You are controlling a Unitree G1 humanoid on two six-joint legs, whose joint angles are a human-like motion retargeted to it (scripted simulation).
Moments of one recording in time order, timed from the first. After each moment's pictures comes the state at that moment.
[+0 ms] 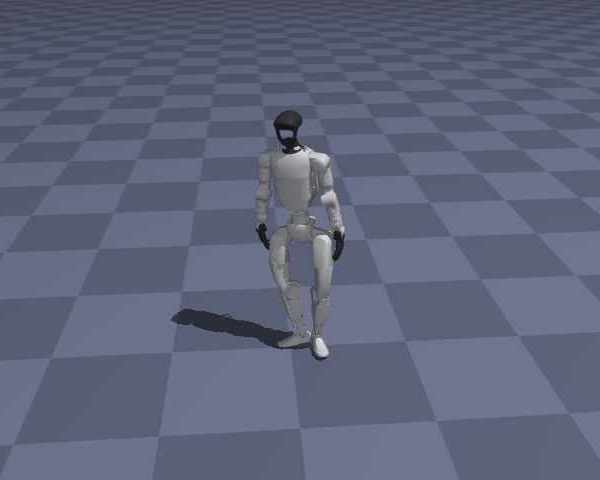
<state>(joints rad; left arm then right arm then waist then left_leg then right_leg) 0.07 0.12 0.24 1.55 0.15 0.07 -0.19 -0.04 -0.19 0.08 1.57 -0.74 0.11 0.25 -0.03 -0.02 -0.05 -0.10 0.00 0.67 0.19 -0.29 0.05 -0.02 -0.15 -0.83 0.09 -0.17 -0.01</state>
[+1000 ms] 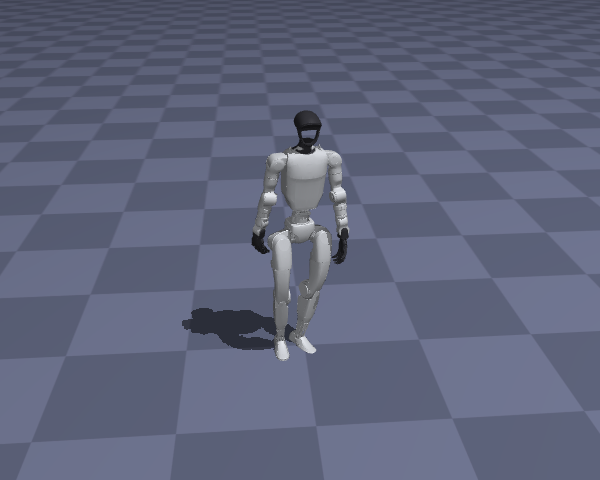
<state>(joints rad) -0.17 0.14 0.12 1.51 0.10 0.06 -0.15 0.08 -0.14 -0.07 1.58 -0.63 0.08 0.27 -0.14 0.02 -0.04 -0.11 -0.07 0.22 0.10 -0.09 0.11 -0.15 -0.02 -0.31 0.23 -0.18 -0.04</state>
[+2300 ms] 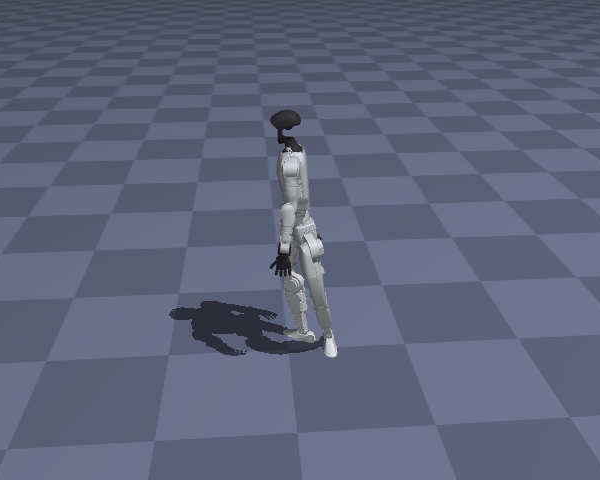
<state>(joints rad) -0.13 0.11 0.10 1.44 0.11 0.04 -0.14 -0.02 -0.11 -0.12 1.62 -0.59 0.15 0.24 -0.32 0.10 -0.08 0.08 0.20 1.27 0.30 -0.12 -0.06 -0.19 -0.17 -0.85 0.25 -0.14 0.00</state>
